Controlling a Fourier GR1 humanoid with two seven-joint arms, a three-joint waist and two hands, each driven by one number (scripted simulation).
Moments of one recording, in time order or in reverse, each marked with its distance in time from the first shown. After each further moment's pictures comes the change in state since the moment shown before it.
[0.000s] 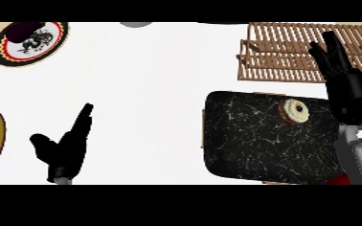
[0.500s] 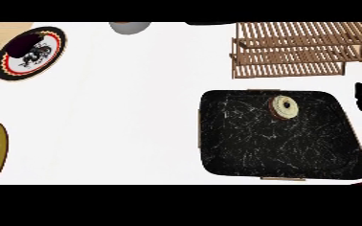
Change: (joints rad) left arm 0.780 0.280 0.027 -0.385 0.023 -0.030 0.218; right arm 0.160 -0.195 -0.196 0.125 0.018 0.009 0.077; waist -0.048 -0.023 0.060
